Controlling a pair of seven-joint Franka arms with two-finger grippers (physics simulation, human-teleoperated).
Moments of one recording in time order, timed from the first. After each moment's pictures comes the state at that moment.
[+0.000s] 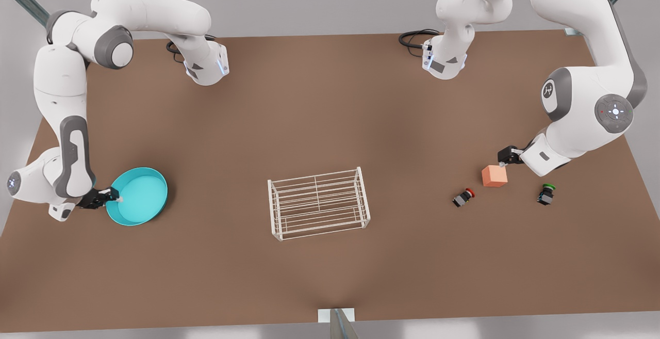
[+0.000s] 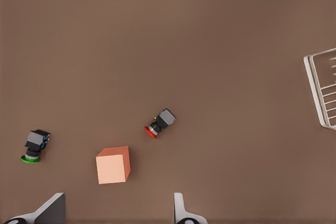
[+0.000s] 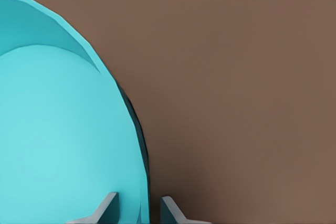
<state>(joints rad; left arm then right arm) -0.06 0.20 0.04 -1.59 0.01 1.73 0.15 -0.39 0.79 -0.13 -1.59 0.35 2.14 -1.04</state>
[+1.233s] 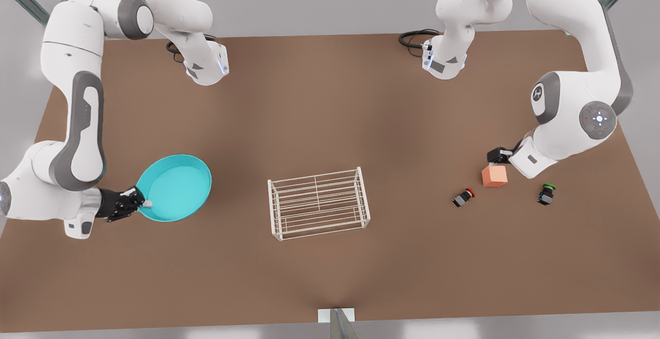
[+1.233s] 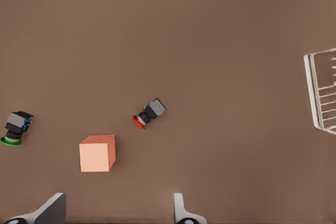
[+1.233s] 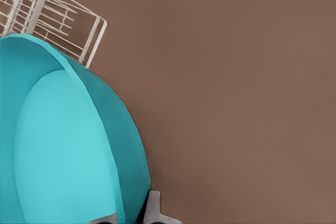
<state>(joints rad) -0.05 0.20 -0.04 -1.63 -0.03 1.72 -0.01 -0.18 0.56 0.03 -1.35 0.37 1.65 -0.82</state>
